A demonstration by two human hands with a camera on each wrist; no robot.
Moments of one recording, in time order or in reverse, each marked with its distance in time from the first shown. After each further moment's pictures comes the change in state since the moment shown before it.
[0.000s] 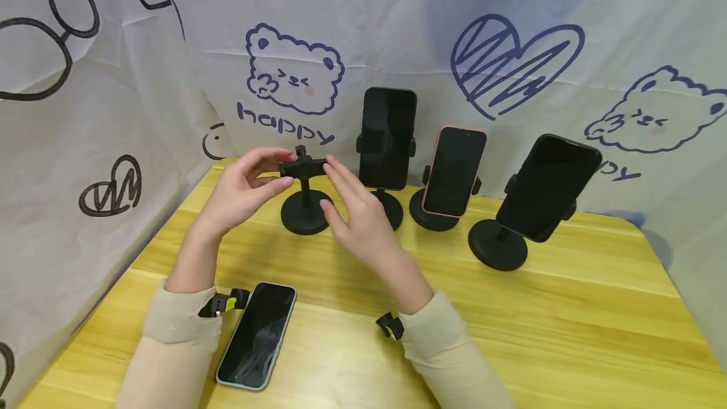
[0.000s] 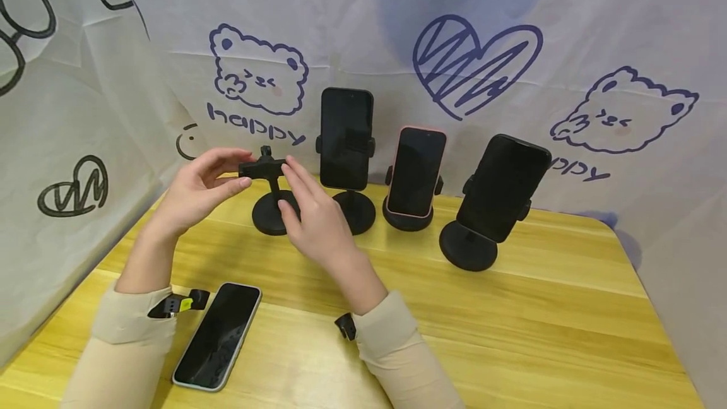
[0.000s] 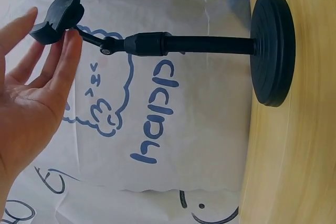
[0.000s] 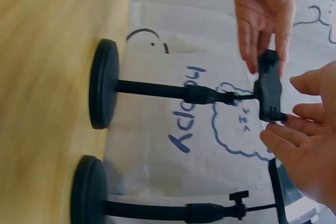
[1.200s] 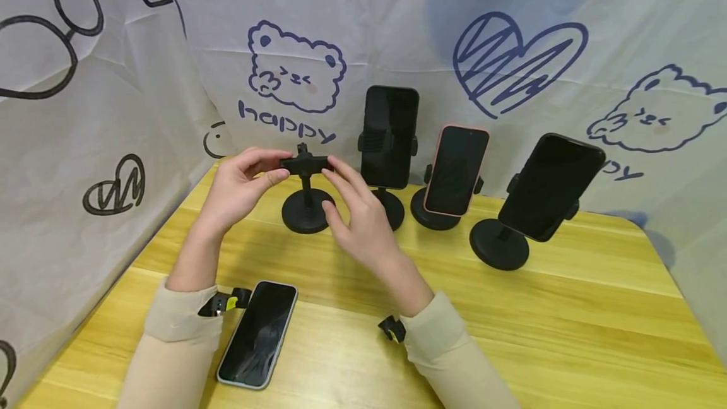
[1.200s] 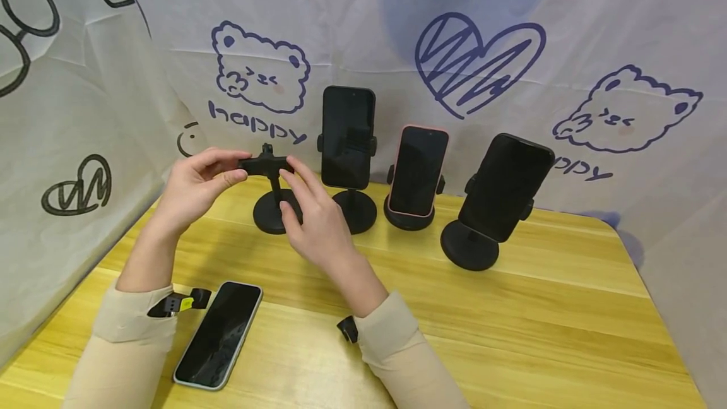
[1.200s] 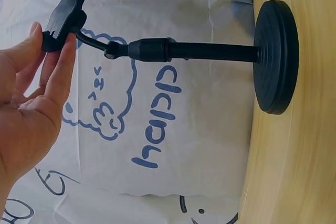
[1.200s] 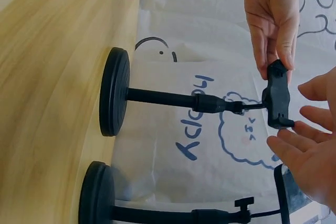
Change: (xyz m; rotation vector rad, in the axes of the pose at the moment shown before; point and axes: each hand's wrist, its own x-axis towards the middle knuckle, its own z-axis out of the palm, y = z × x) left_hand -0.002 0.007 0.002 0.108 0.139 -0.056; right_hand -0.005 -0.002 0.004 0.042 0.027 -0.010
